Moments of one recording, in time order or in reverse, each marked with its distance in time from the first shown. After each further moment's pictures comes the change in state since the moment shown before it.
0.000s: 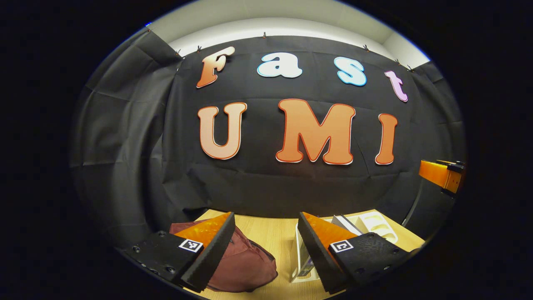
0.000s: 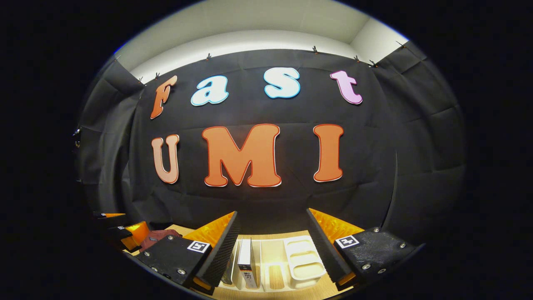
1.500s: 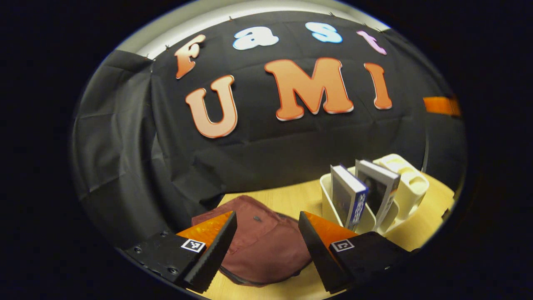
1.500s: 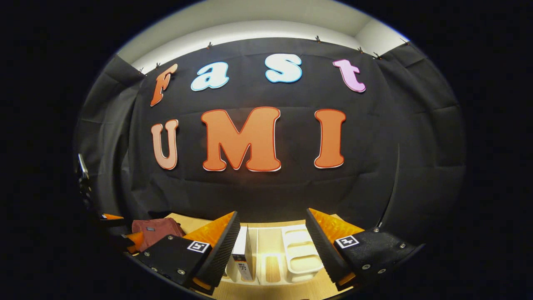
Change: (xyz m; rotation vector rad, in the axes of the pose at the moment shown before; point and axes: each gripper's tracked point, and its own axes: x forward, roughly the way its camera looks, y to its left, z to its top) left arm 0.006 0.047 -0.116 0.308 0.252 -0.023; right arm 0.004 -0.015 -0.044 -0.017 0.132 -0.016
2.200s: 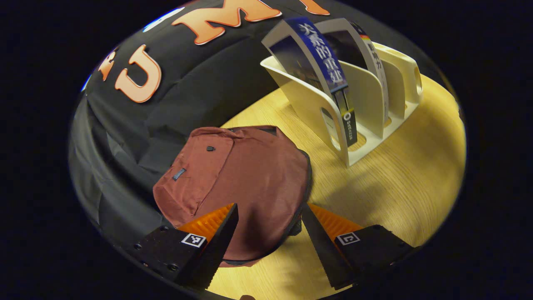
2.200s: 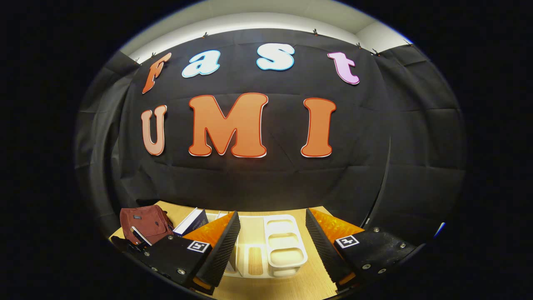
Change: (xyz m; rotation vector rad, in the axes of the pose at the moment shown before) left arm 0.057 -0.079 -0.203 0.369 0.449 -0.119; right arm 0.003 -0.037 -0.020 -0.048 0.076 -0.050
